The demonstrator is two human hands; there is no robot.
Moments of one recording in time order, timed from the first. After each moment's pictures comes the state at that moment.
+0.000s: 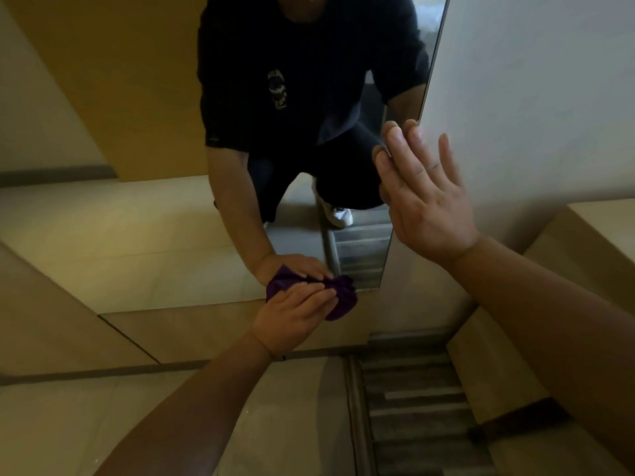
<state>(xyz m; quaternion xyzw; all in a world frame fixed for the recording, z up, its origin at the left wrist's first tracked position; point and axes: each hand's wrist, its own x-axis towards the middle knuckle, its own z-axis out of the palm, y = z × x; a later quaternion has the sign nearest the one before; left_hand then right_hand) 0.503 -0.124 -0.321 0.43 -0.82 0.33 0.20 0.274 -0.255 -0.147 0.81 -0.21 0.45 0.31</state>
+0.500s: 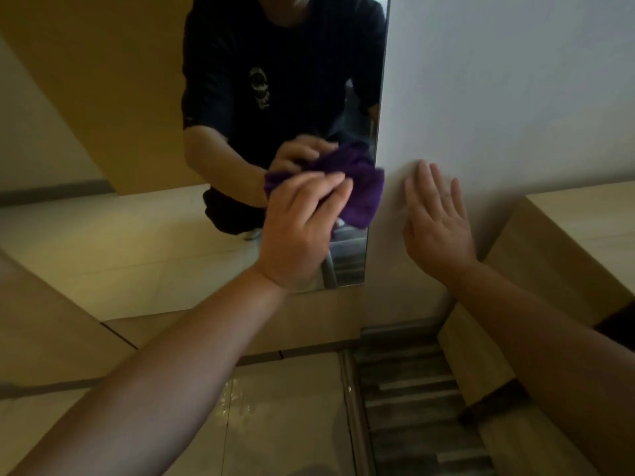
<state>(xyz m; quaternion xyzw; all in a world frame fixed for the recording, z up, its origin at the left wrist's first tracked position) 0.438 -0.150 -0.136 0.43 -0.72 0.37 0.41 0.216 -0.250 -0.192 0.83 -0.40 0.34 0.19</state>
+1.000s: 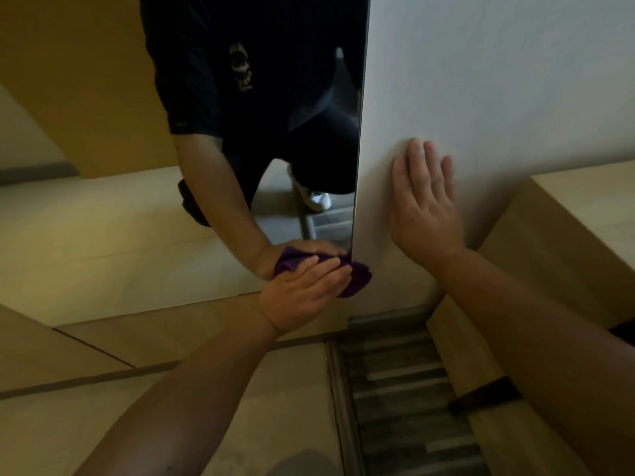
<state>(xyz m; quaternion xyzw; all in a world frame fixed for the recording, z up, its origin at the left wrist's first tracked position) 0.455 -0.166 -0.302 0.36 -0.83 0.39 0.15 0.220 -0.284 -0.219 0.81 -0.34 0.41 0.26</state>
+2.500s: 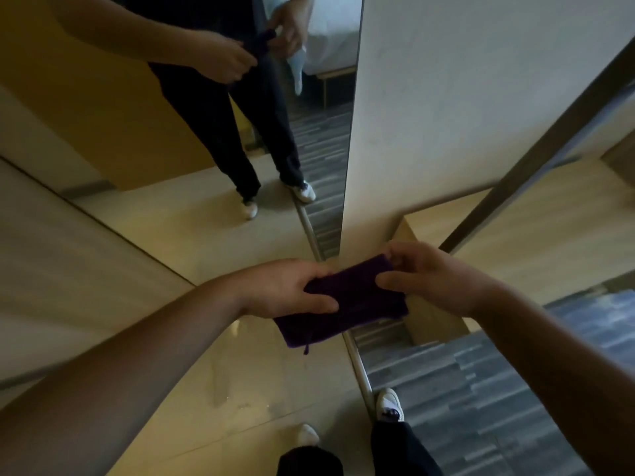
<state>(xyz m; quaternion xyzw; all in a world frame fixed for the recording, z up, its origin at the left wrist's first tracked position) 0.459 0.068 0.363 0.49 -0.67 -0.56 0.00 0.202 0.047 0.357 0.66 -0.44 0.12 -0.60</state>
